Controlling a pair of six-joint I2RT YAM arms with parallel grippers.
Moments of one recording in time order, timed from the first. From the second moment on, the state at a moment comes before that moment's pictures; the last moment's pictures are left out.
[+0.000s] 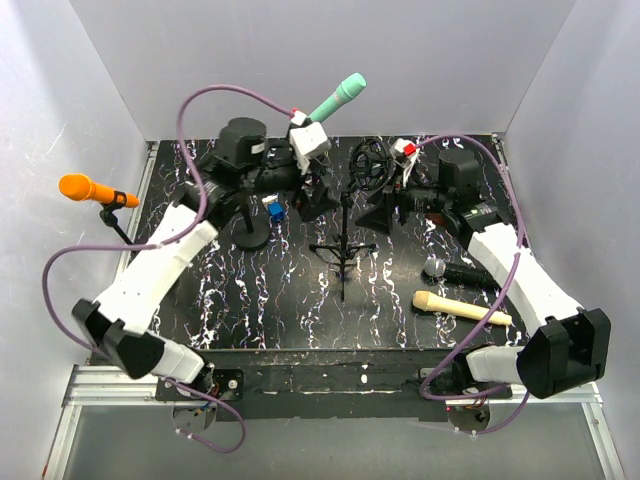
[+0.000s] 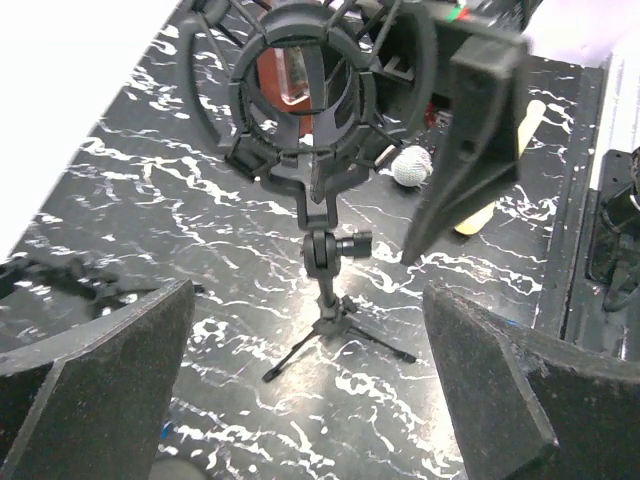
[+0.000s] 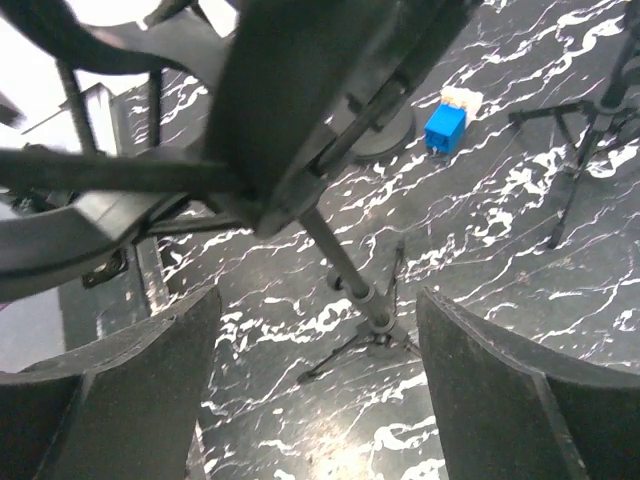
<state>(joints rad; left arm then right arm) -0.61 1.47 1.65 -0.55 0.56 0.28 0.34 1.29 1.15 -0.27 -0.92 -0.03</state>
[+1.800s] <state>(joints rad) -0.58 1.32 1.22 -0.52 0.49 0.51 0.58 1.30 0.99 0.11 -0.21 0.10</state>
